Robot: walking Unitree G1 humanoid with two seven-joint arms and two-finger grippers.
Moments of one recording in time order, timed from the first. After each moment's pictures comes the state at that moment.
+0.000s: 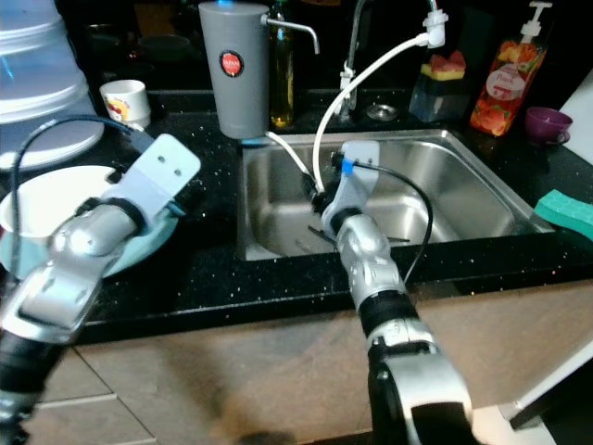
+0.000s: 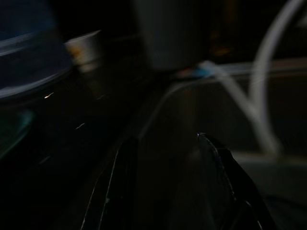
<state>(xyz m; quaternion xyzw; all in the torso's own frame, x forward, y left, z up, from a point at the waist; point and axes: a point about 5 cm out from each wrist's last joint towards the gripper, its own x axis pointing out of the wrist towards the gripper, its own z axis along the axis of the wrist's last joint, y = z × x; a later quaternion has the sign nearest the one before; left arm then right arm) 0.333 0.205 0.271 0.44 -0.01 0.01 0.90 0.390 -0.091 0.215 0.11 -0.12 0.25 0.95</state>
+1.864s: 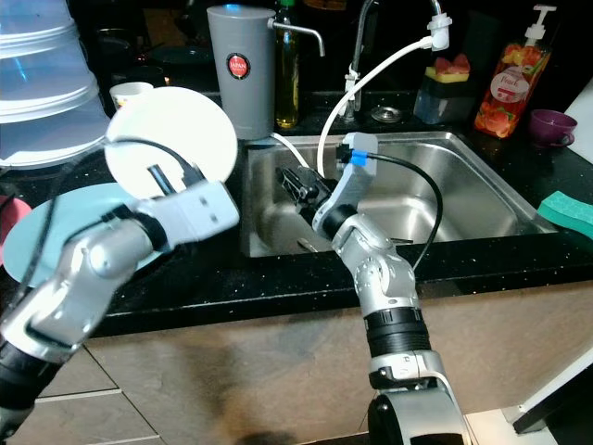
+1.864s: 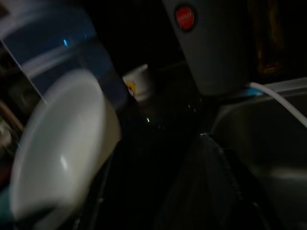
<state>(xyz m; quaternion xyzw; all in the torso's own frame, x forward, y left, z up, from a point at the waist) 0.319 0.143 0.232 0.53 -0.06 -0.23 0.81 0.372 -0.091 0.259 0.23 -0.14 0.29 0.92</state>
